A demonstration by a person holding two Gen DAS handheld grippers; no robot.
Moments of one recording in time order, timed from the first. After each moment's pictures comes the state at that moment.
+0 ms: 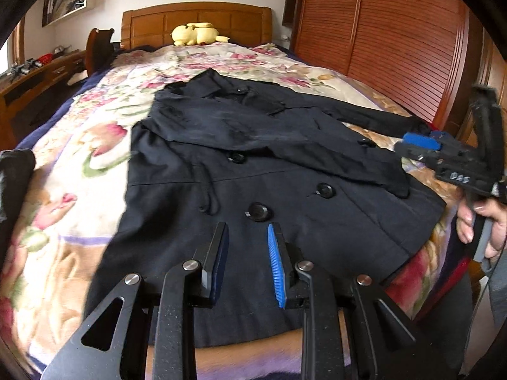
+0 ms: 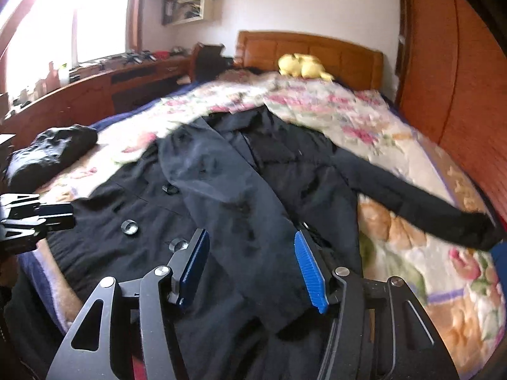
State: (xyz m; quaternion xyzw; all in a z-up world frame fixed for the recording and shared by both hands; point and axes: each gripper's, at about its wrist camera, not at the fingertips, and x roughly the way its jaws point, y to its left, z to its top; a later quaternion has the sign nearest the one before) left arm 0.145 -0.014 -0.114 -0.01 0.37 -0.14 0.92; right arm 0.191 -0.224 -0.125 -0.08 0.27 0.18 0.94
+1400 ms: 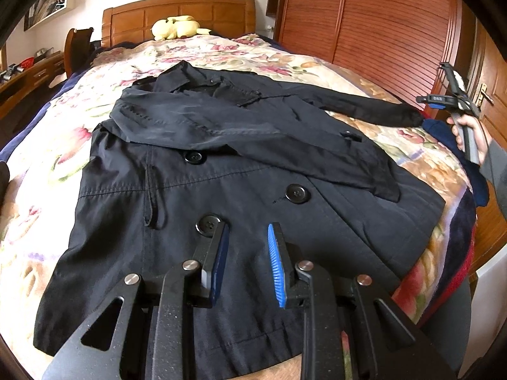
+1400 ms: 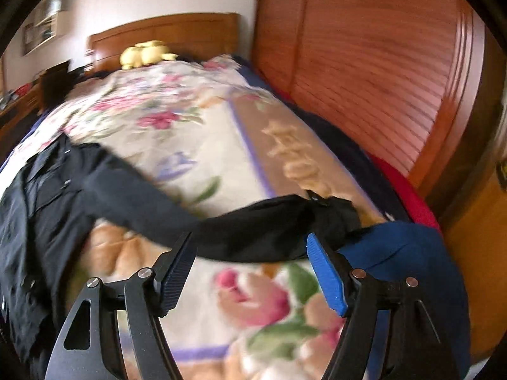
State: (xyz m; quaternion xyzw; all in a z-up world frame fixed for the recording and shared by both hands) left arm 0.168 -0.062 -0.126 0.00 0.38 -0.16 0.91; right arm 0.299 -0.526 -0.082 0.01 0.32 -0.09 0.94
